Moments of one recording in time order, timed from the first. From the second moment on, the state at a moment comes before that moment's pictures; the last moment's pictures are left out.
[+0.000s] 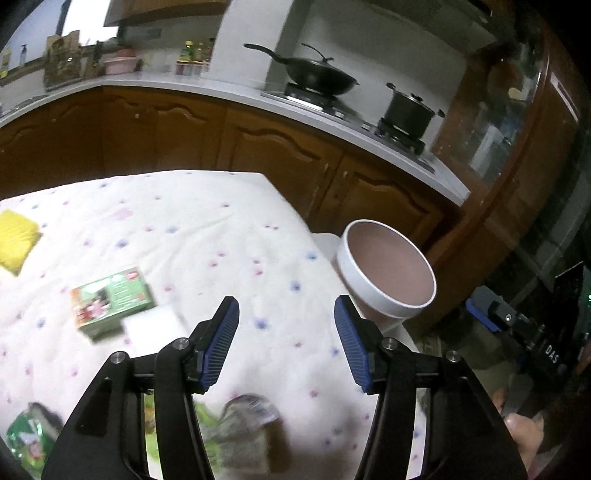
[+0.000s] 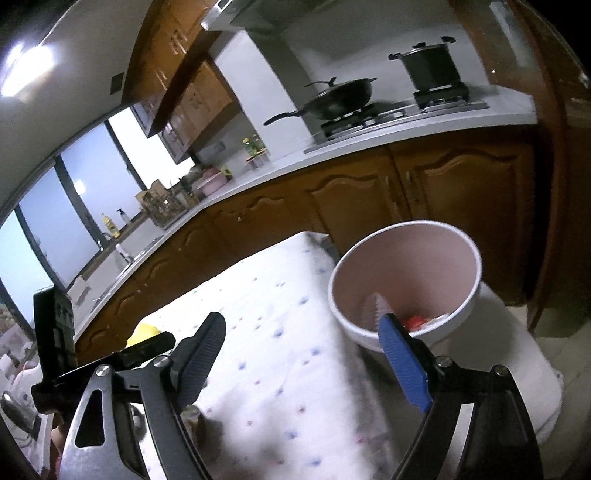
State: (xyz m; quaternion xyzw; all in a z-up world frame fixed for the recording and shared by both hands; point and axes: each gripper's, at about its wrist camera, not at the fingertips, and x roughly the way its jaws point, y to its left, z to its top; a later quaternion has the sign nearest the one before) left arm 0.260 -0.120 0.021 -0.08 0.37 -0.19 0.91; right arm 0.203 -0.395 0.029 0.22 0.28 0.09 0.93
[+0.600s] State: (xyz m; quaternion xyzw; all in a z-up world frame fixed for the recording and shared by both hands) left arm 0.214 -0.033 0.009 -0.11 0.36 -0.13 0.92; right arm 0.179 -0.315 0.015 0.19 0.30 0.15 0.92
